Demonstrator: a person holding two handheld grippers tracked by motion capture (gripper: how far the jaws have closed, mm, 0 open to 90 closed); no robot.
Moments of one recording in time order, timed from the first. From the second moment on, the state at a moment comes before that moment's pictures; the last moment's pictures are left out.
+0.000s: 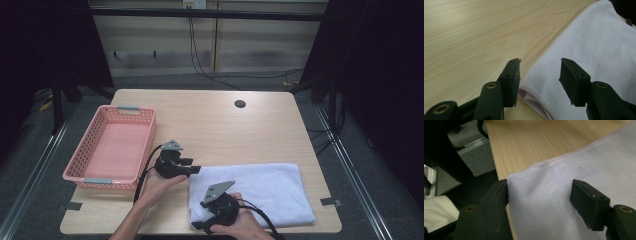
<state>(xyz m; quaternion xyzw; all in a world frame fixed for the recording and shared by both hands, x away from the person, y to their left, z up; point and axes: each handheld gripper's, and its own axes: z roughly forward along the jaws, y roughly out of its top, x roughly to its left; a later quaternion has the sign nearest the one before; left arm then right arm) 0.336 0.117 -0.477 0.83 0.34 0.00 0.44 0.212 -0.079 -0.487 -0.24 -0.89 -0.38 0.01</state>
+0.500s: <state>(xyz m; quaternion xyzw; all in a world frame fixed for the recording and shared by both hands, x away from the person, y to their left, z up) 0.346 0.120 -0.482 0.83 0.36 0.02 0.42 0.200 -0.078 -0.493 -0.20 -0.91 -0.35 -0.09</state>
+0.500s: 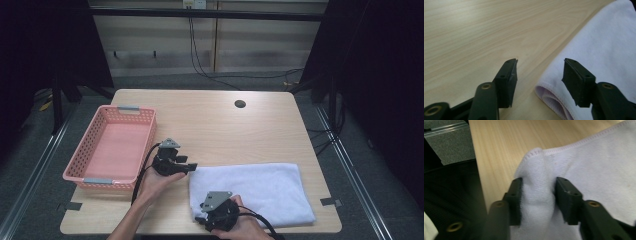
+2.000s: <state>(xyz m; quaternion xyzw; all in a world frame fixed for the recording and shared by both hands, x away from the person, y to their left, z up) 0.345 0.034 -0.408 0.84 0.29 -0.03 0.45 0.189 -0.147 -0.421 -0.30 -0.77 -0.55 -0.08</state>
